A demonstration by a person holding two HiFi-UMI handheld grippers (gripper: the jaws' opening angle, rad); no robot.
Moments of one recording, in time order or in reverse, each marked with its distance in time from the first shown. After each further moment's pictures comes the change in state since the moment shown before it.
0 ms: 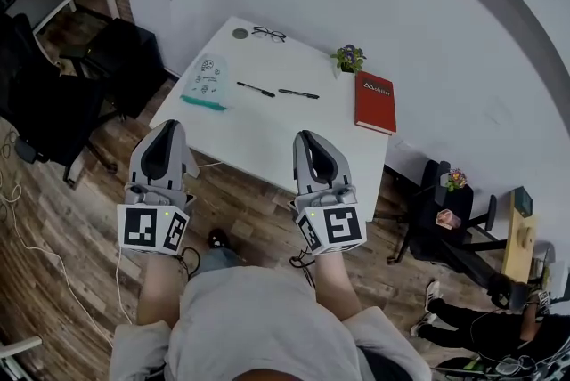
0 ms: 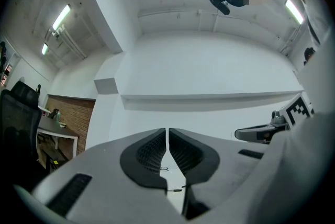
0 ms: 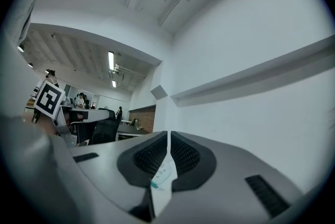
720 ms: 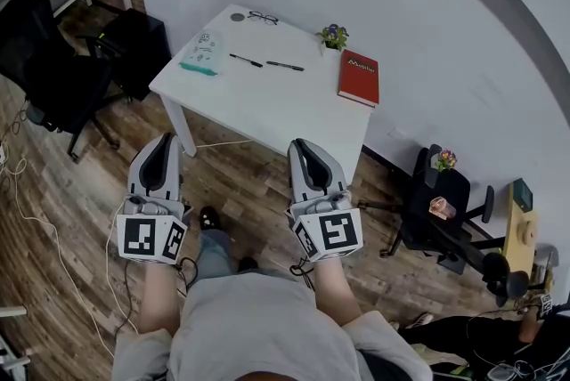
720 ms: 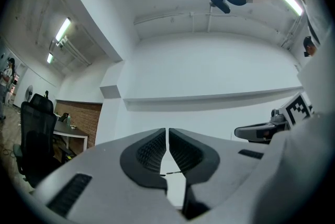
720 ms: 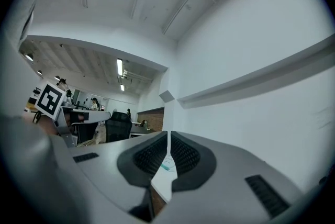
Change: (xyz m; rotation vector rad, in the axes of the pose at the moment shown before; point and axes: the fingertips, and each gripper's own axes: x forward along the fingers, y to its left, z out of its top) left arm -0.148 -0.135 0.018 0.029 0.020 0.073; right arm -0.186 0.010 0.007 0.018 -0.007 0.084
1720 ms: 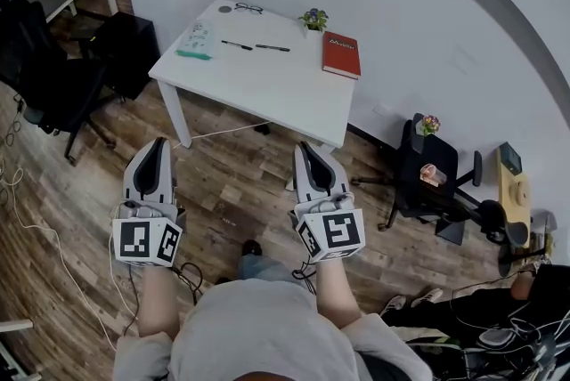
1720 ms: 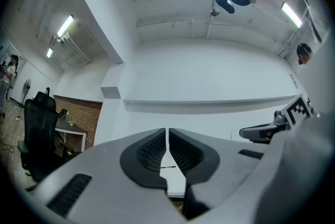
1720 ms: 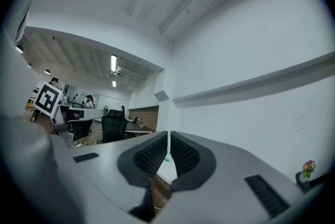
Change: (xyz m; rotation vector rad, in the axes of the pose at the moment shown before) left arm -0.114 -0.005 0.026 -0.043 0.001 -0.047; right arm -0.109 0.064 0.018 -0.009 0.038 -0.121
